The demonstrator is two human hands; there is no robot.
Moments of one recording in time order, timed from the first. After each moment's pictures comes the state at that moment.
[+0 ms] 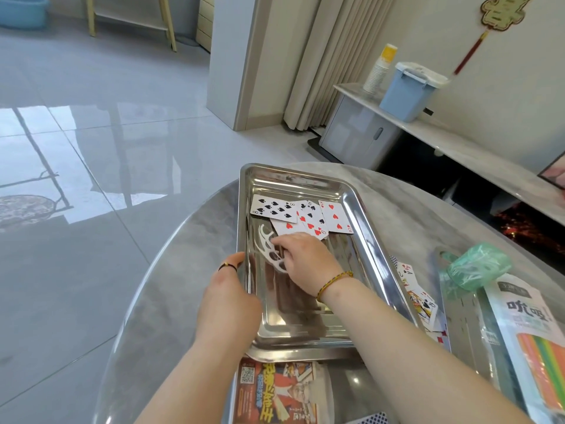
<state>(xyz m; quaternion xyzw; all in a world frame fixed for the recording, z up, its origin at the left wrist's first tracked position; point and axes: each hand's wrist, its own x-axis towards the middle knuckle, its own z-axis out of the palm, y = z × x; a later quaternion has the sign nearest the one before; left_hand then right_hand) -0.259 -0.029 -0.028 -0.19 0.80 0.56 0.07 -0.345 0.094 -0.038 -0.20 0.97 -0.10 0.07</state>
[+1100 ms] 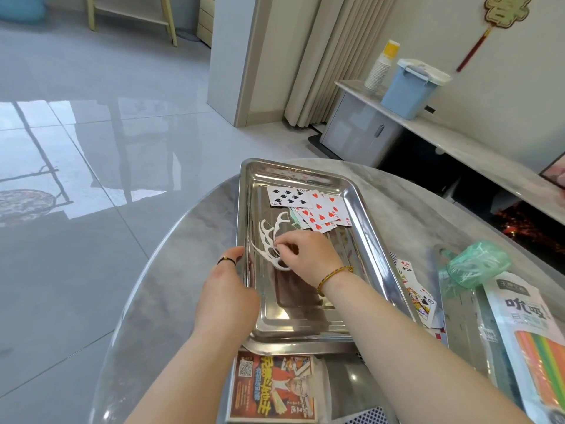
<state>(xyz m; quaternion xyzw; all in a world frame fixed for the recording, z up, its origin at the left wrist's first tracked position) -0.260 -0.029 -0.029 -0.18 0.80 0.57 0.07 -0.343 0.097 -0.039 -0.15 0.97 -0.20 0.04</state>
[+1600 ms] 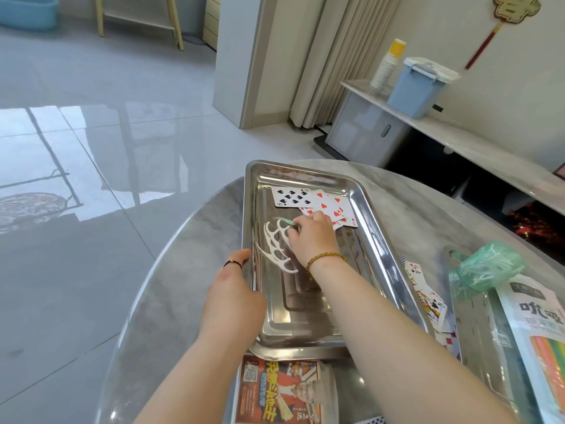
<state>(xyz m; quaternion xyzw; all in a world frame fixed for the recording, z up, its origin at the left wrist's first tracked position) -0.262 -0.028 -0.034 -0.18 0.80 0.56 0.07 -0.373 0.087 -0.047 -0.01 0.99 -0.13 0.02</state>
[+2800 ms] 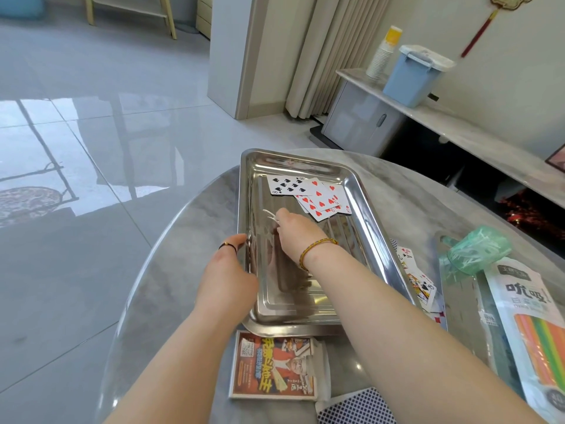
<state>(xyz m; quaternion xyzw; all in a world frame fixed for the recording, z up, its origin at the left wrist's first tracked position) -0.262 -0.030 -0.035 -0.17 0.81 0.56 0.07 -0.355 0.077 -0.035 -0.12 0.99 -0.05 0.11</state>
